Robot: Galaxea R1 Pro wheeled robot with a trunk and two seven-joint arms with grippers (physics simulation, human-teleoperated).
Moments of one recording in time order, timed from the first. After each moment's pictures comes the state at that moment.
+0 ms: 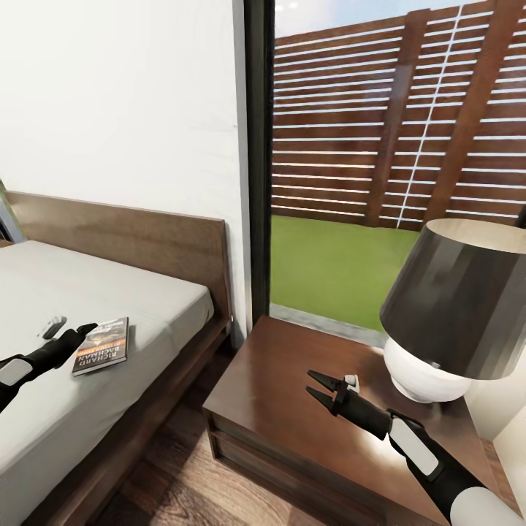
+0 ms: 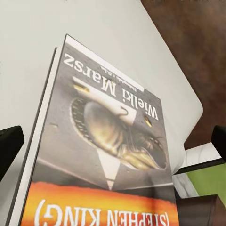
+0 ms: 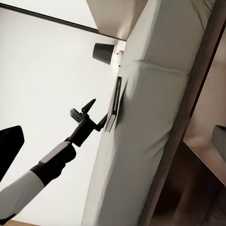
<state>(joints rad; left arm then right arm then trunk) -1.06 0.54 0.13 -0.06 0.72 0.26 -0.46 -0.54 -0.24 0.36 -0.71 -1.19 0.59 0.93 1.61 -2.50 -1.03</state>
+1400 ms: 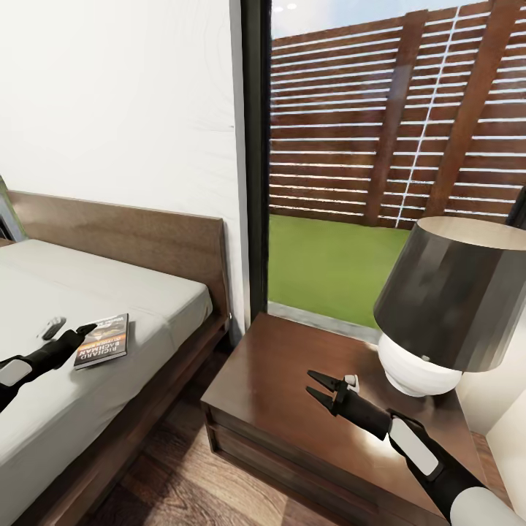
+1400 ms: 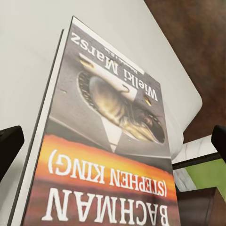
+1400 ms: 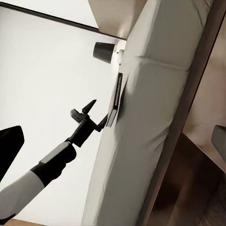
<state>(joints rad) -1.06 0.54 0.13 -0.06 0.72 0.25 -0.46 -0.54 -0.24 0.36 -0.71 -1.19 0.59 0.93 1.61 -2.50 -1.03</state>
